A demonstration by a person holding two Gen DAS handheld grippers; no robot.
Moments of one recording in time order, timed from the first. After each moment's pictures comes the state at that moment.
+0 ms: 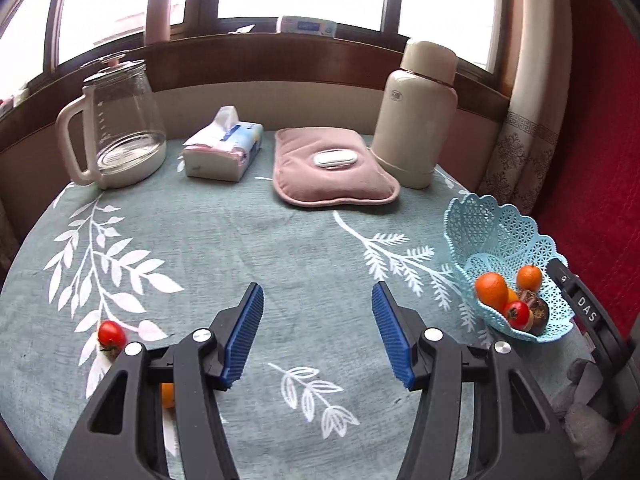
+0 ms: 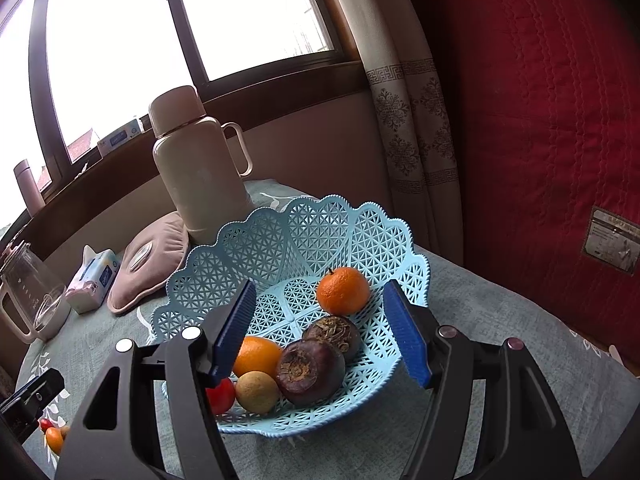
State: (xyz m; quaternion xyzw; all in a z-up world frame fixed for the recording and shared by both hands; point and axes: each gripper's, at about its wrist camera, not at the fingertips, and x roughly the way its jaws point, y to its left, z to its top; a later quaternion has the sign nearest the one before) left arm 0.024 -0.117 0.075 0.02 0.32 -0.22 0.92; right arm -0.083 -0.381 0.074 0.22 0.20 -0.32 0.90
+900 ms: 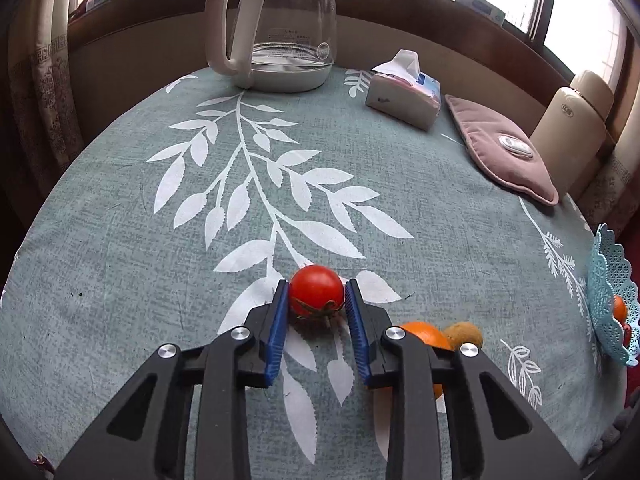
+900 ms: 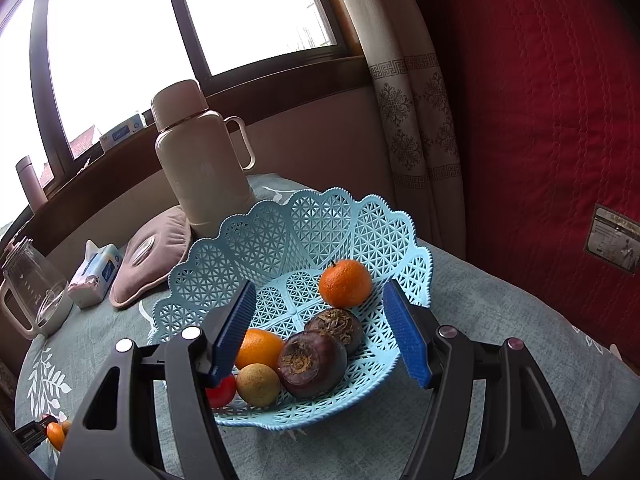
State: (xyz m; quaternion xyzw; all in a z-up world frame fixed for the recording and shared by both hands) left arm 0.078 0.011 0.020 -0.05 0.41 -0.08 0.91; right arm -0.082 -0.379 0.073 0.22 0.21 -0.31 0.90
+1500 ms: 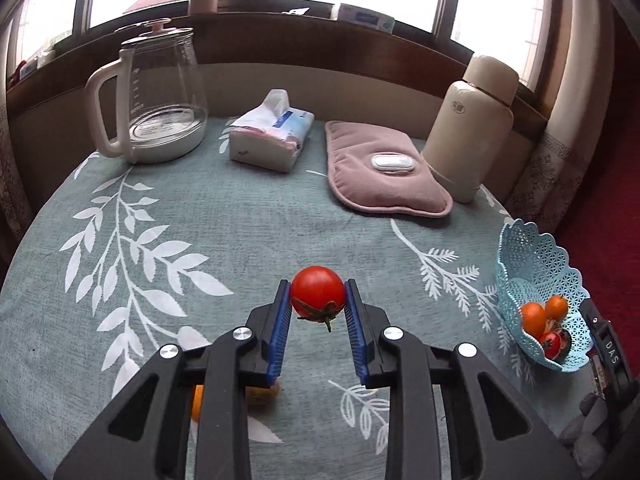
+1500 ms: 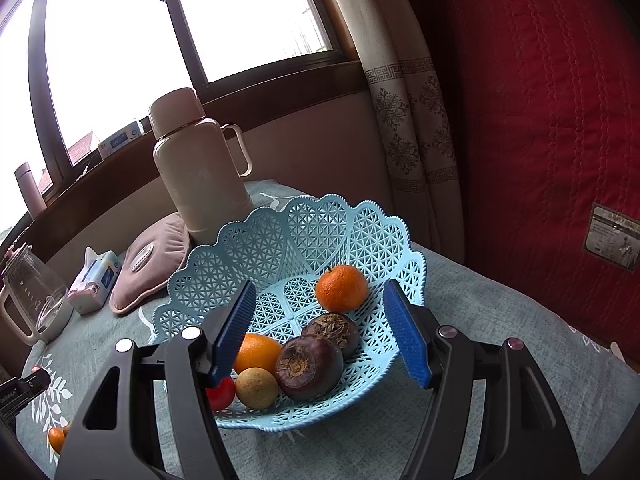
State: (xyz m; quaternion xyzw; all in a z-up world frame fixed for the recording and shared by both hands) left arm 0.058 -0.103 0.076 -0.01 0.35 -0.20 0.91; right arm -0.086 -0.380 0.073 0.23 0.20 -0.32 0.90
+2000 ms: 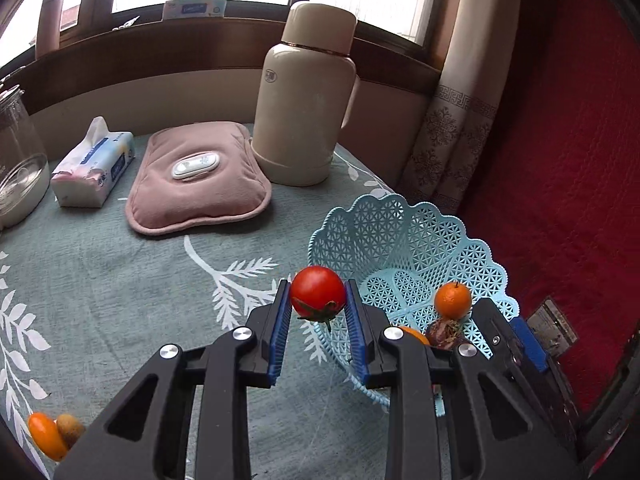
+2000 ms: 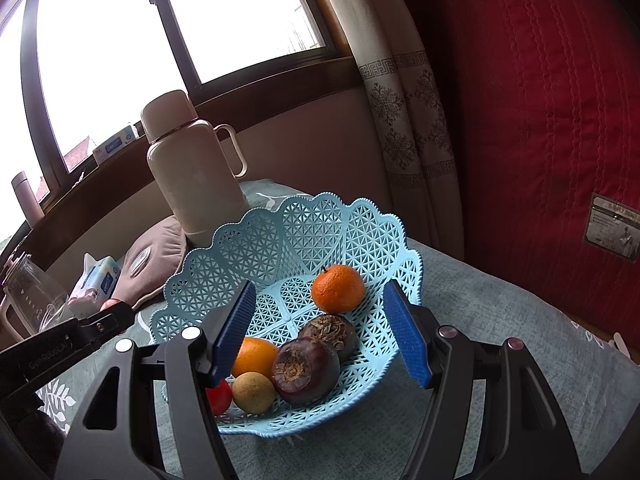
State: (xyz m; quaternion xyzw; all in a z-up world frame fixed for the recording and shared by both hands) left arm 0.038 -0.250 0.078 0.05 0.35 -0.37 0.86; right arm -0.086 -0.387 0.072 0.24 0.20 -0.32 0.89
